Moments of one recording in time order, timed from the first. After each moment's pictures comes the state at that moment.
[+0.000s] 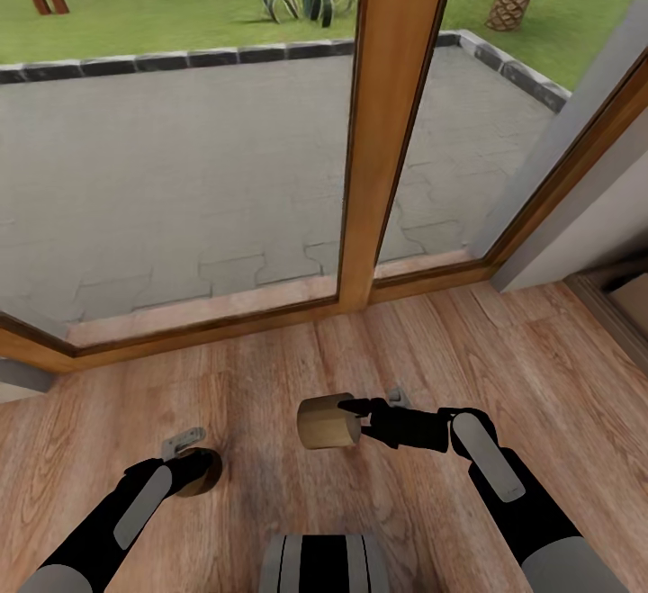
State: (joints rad) left arm -0.47 0.20 -0.21 -0.85 0.76 0.49 0.34; right arm -0.52 -0.12 0.23 -1.17 -1.21 0.97 0.08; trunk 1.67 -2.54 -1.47
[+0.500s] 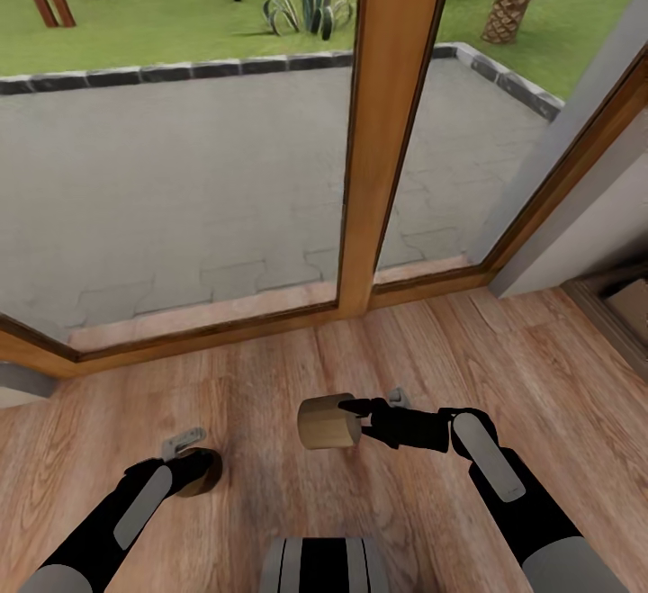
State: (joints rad) left arm -0.47 0.20 -0.21 -0.85 0.76 0.49 0.34; right arm -0.52 -0.12 0.23 -1.16 -1.21 0.97 0.08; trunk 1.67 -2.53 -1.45
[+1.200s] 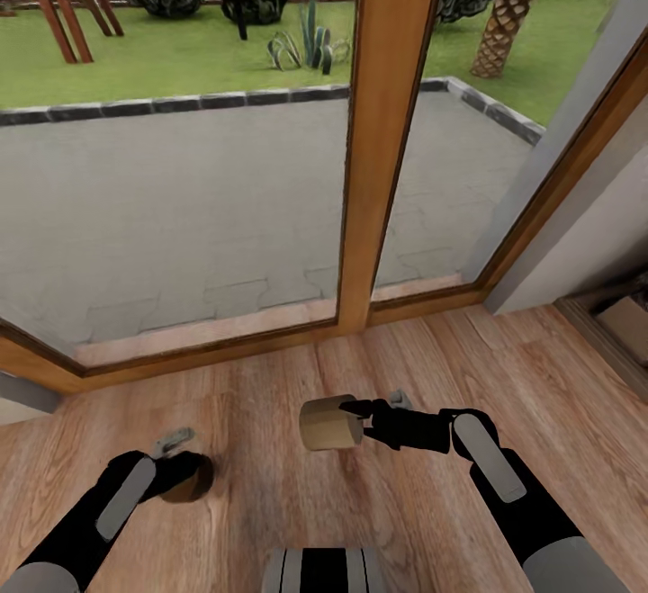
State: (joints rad) left arm -0.47 0.23 -0.13 -0.88 0.78 0.64 0.34; right arm -0.52 -0.12 0.23 -1.16 -1.21 0.97 0.07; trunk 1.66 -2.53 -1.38
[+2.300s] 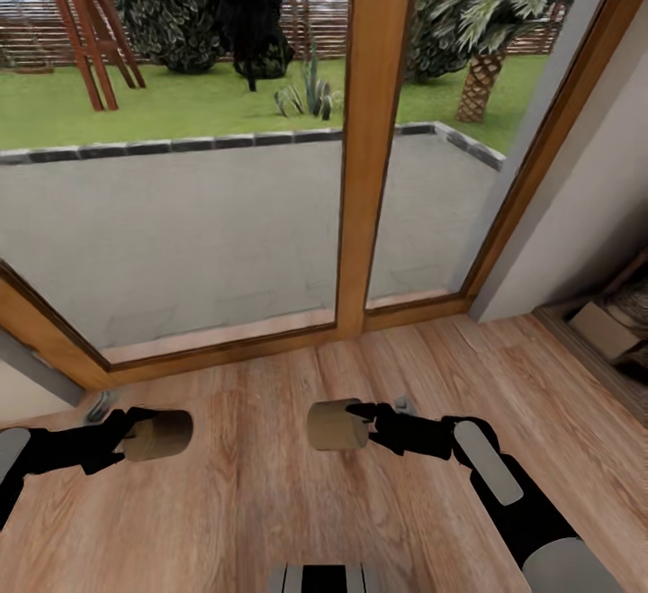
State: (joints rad) left arm -0.46 0.42 0.23 -1.07 1.34 1.00 0.35; right arm -0.52 -0.12 0.22 -1.07 -1.21 0.90 0.07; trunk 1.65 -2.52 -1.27
